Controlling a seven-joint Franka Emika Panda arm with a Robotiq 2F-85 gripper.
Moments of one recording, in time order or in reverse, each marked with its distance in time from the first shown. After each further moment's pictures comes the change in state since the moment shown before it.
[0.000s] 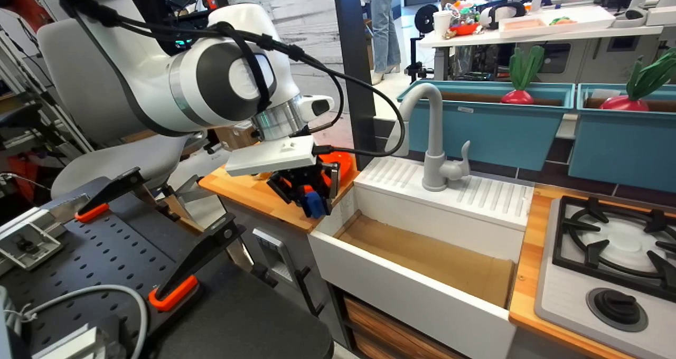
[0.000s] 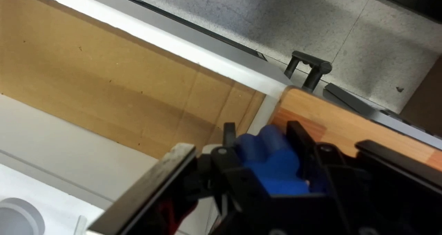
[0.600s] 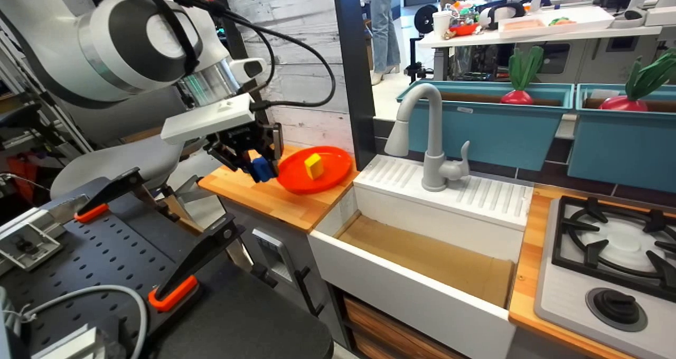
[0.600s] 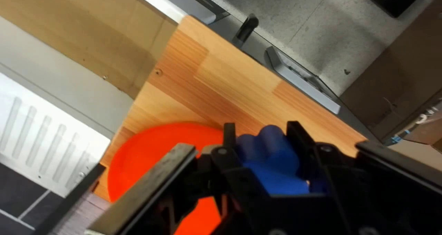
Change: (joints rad) arm 0.157 -0.214 0.008 -0.229 -0.031 0.114 -0.017
